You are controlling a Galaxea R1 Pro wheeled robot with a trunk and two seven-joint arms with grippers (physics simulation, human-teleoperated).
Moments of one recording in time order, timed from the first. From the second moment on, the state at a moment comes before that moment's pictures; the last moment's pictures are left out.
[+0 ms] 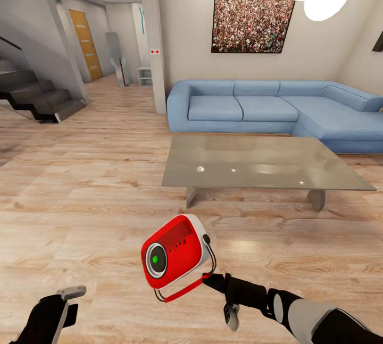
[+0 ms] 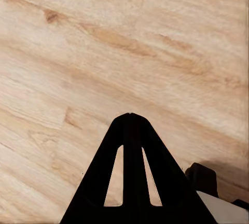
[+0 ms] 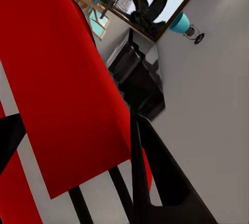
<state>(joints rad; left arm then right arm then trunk) -0.30 0.07 0.42 -0.99 -0.24 0.82 0.06 -0.76 -0.01 0.61 0.08 2.30 0.15 -1.57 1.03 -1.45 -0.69</state>
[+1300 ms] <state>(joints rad) -0.30 -0.01 0.42 -0.86 -0.24 0.72 0.06 -0.76 0.04 0.51 -0.06 1.69 -0.19 -1.57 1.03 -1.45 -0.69</state>
